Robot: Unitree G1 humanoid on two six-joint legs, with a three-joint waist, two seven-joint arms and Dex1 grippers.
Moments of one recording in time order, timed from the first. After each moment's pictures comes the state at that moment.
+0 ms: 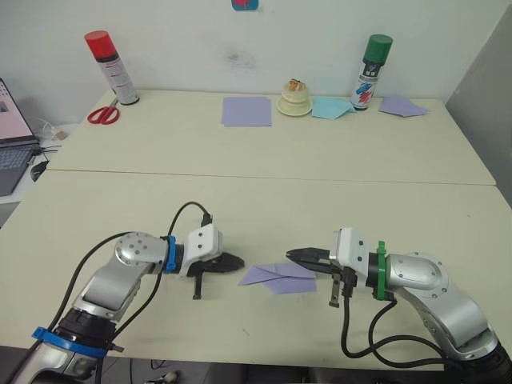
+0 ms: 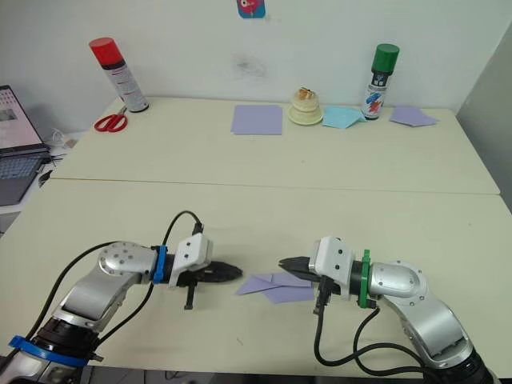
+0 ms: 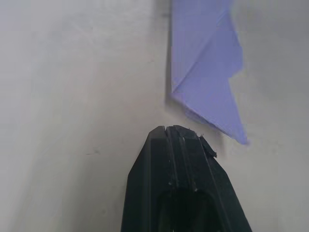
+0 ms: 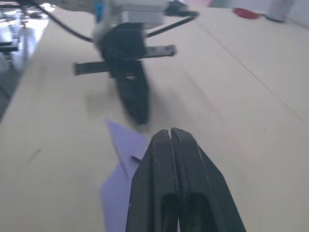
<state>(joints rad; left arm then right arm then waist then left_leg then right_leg) -0.28 0.77 -0.18 -0.09 -0.28 0.21 -1.22 -0.13 -0.63 0.22 -0.62 0.31 0.39 0.89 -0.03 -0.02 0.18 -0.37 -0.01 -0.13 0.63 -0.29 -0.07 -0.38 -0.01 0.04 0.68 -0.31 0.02</state>
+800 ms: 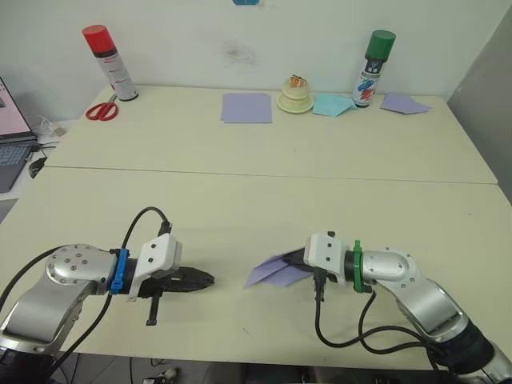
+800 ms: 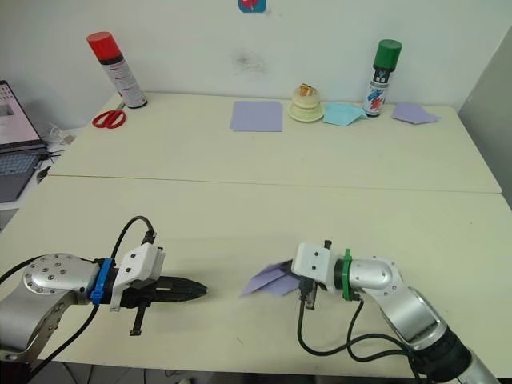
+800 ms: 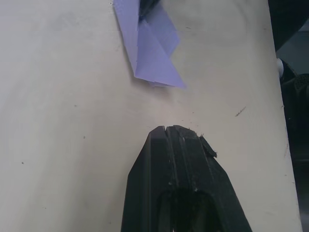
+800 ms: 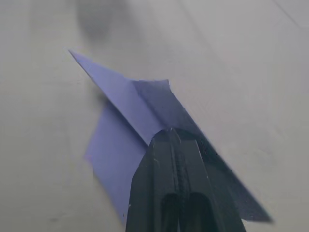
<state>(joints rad) 0.04 0.97 0.09 -0.33 -0.43 0.30 -1.32 -0.27 -0.57 0.40 -0.40 0.07 0.39 0.81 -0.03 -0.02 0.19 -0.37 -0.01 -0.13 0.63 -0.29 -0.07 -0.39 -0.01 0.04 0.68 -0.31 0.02</state>
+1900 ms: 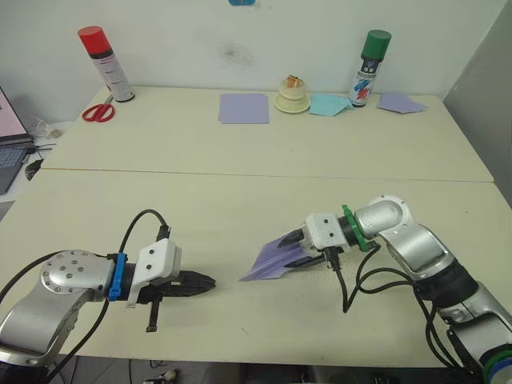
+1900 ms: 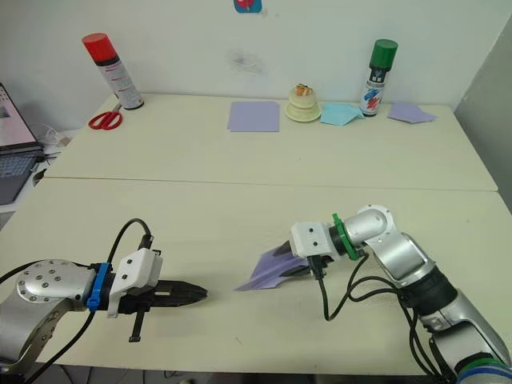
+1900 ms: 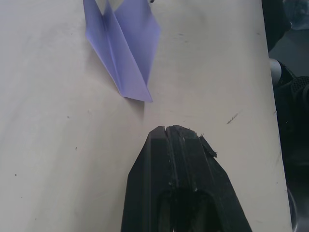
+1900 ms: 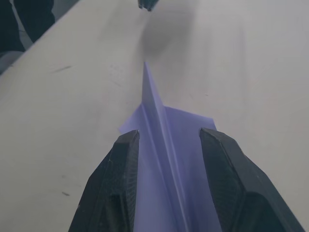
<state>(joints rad) 0.08 0.97 0.12 -0.40 -0.45 0.30 -1.29 -0.62 -0.60 0.46 -0.07 0.11 0.14 1.31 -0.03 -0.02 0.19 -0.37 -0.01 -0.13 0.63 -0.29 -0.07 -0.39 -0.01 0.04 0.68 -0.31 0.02</state>
